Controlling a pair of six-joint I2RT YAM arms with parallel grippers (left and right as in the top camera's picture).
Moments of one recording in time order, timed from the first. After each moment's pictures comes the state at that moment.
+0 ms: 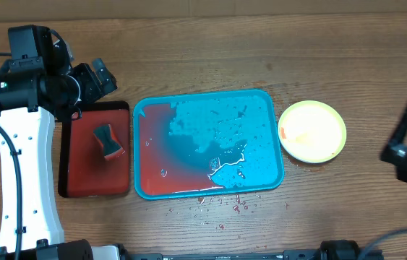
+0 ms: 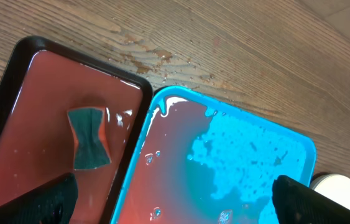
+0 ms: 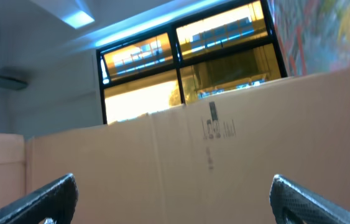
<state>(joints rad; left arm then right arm) 0.16 1.54 1.67 -1.20 0.21 -0.39 0.02 0.59 1.12 0.05 -0.16 0.33</state>
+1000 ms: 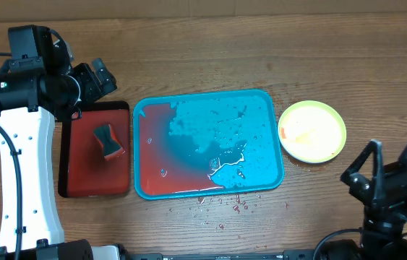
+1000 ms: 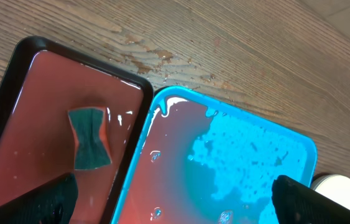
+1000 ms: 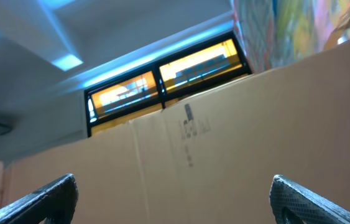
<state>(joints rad) 0.16 1.54 1.67 -1.20 0.20 -0.39 0.11 0.21 0.36 0.60 0.03 0.33</state>
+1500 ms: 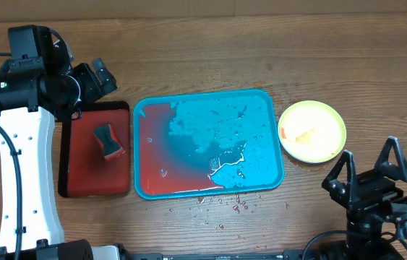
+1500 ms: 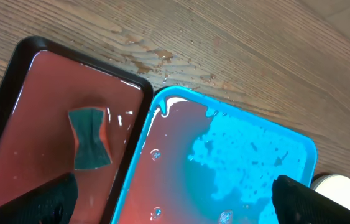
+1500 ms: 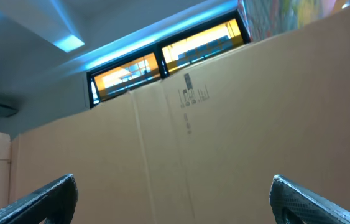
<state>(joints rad) 0.16 1.54 1.67 -1.20 0.20 -0.39 0.11 0.04 0.13 0.60 0.00 0.33</state>
